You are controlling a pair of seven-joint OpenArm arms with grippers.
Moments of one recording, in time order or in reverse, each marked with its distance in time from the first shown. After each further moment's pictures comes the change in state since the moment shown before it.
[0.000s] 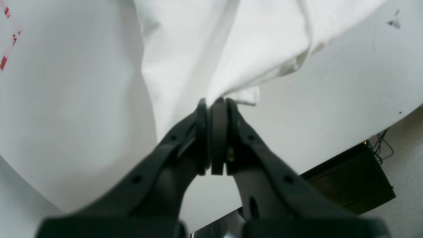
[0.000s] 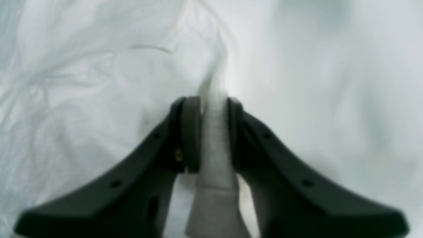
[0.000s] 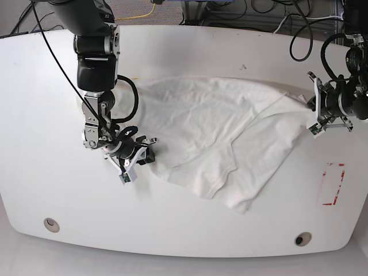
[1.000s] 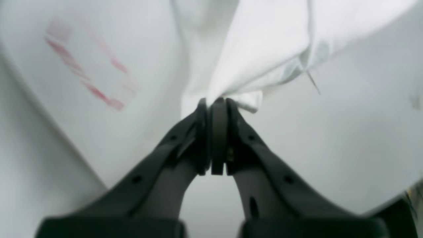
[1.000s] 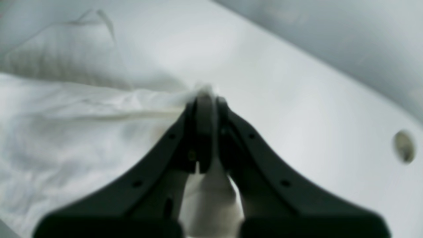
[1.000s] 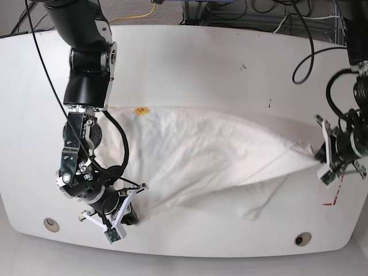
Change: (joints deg) left arm -21.3 1.5 0.1 0.0 -0.2 0.0 0.8; right arm 8.6 1.2 0.2 32.7 0.4 -1.7 -21.5
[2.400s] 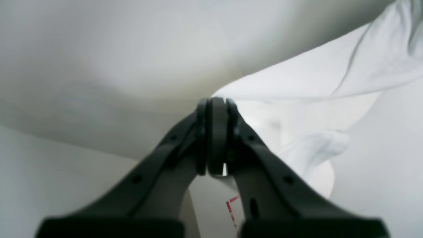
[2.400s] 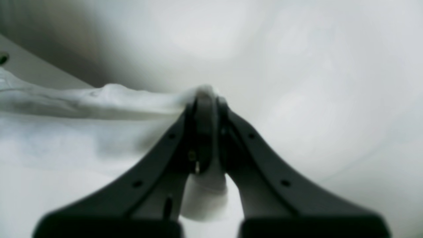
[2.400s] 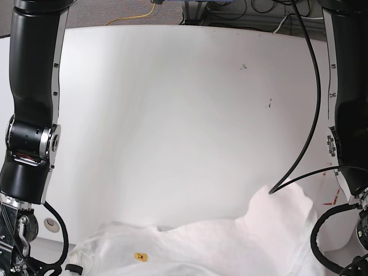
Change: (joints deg) left arm -54.3 19.2 10.2 -21.7 20.2 0.0 -6.1; right arm 38.5 13.4 -7.1 -30.5 -0.1 3.2 8.2
